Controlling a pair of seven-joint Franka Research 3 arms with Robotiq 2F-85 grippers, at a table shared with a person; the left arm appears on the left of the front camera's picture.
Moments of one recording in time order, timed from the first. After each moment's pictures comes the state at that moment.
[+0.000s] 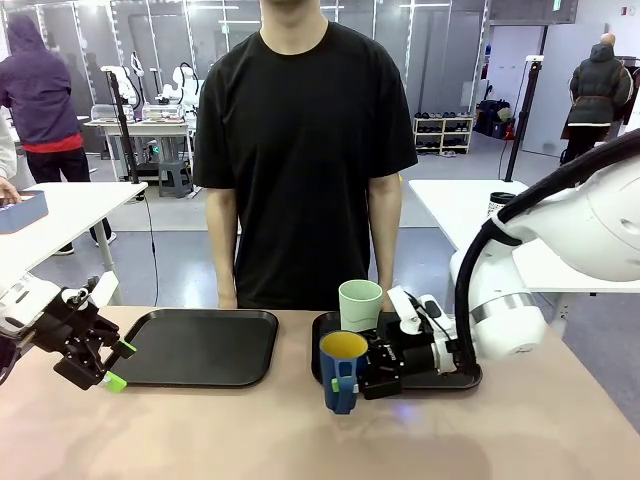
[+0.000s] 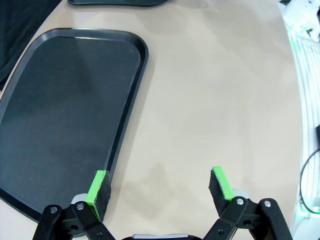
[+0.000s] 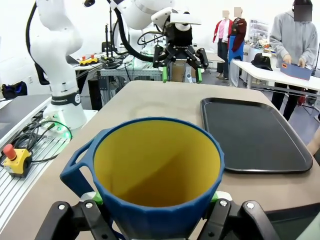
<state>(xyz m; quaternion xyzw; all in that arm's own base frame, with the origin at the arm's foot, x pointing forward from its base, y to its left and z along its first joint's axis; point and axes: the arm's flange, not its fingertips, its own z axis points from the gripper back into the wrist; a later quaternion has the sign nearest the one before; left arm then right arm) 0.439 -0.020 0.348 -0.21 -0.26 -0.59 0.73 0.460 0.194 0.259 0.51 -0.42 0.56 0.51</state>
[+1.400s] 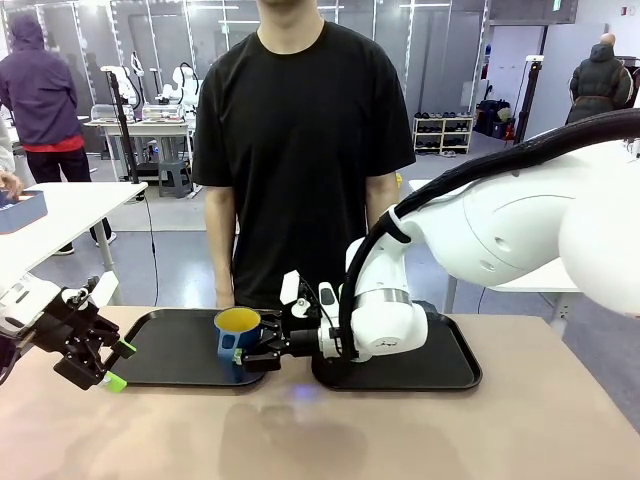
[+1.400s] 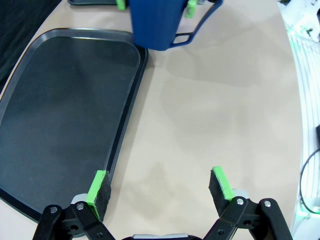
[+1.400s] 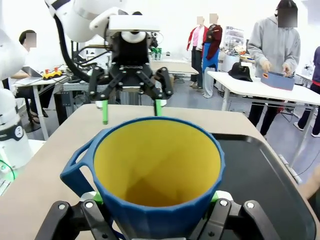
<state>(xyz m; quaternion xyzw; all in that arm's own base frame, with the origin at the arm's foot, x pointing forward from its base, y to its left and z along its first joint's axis) 0.439 -0.020 0.348 -0.21 -0.26 -0.59 0.73 0.500 0.375 0.266 0.48 -0.47 0.52 0.52</state>
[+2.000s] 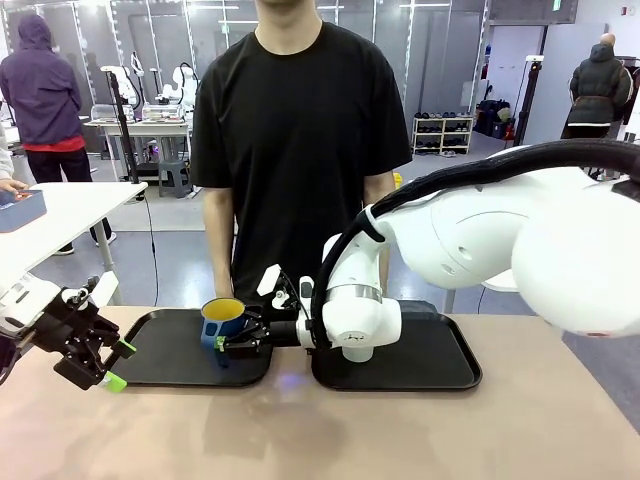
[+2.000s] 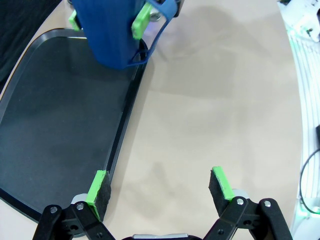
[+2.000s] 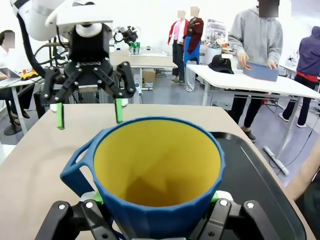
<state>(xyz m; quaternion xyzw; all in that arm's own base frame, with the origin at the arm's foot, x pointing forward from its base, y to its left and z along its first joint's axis) 0.439 -0.020 0.348 -0.21 -0.26 -0.59 0.73 0.531 0.408 0.259 0.45 -0.49 0.50 0.55</state>
